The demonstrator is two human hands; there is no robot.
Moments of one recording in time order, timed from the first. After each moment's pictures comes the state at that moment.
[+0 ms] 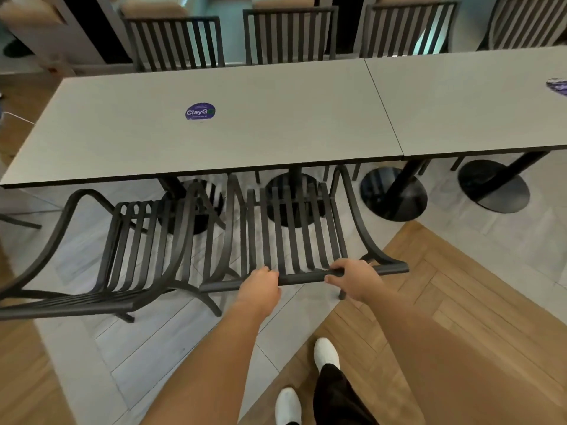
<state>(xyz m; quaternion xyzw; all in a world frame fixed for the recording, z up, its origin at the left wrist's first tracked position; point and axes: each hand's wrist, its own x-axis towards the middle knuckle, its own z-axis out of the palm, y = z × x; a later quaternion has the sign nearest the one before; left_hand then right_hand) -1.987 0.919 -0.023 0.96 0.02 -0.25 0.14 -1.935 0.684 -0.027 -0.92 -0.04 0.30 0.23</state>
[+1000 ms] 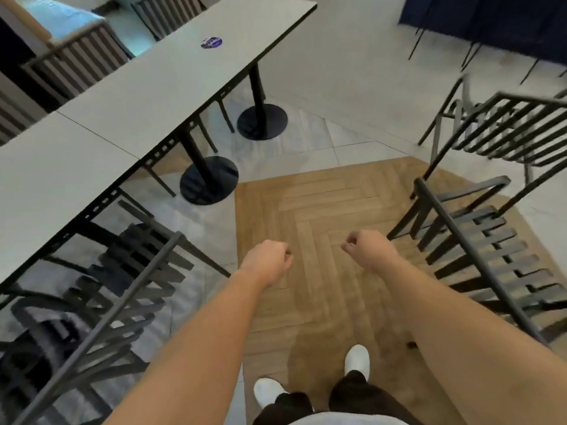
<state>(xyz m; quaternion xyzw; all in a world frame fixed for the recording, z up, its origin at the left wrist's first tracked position) -2.135 0.514 0.032 0.85 -0.44 -0.27 0.04 -2.299 0.324 0.017 -0.85 0.43 0.16 0.25</state>
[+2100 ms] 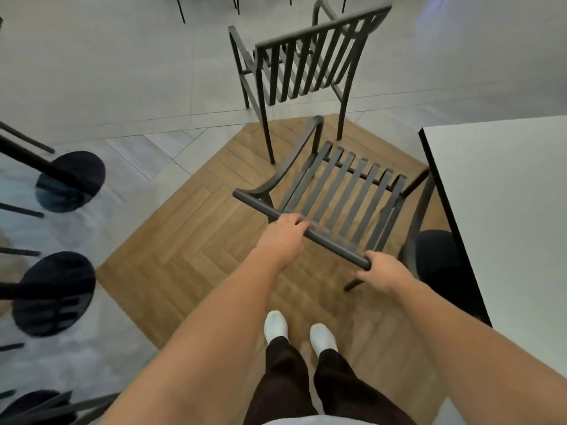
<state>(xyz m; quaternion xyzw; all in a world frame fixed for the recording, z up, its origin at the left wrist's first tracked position) -2.353 0.138 -0.025 0.57 -0.78 -0.24 -0.11 -2.600 0.185 -0.054 -0.59 0.69 0.15 0.39</state>
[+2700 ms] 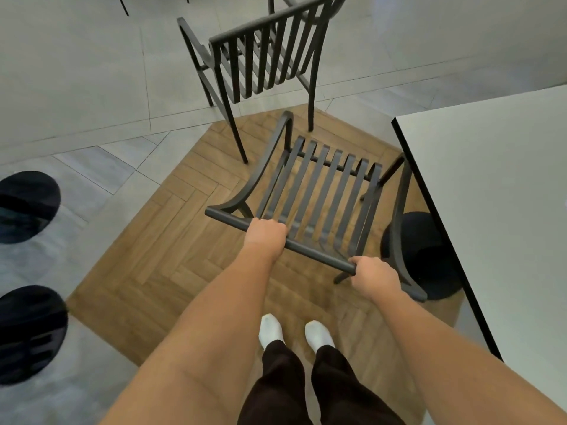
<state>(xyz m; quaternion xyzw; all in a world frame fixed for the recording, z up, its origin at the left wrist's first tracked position) -2.361 0.080 -0.056 0.50 -0.81 -0.14 -0.27 -2.583 0.188 -0.067 -0.55 0.76 0.17 0.30</state>
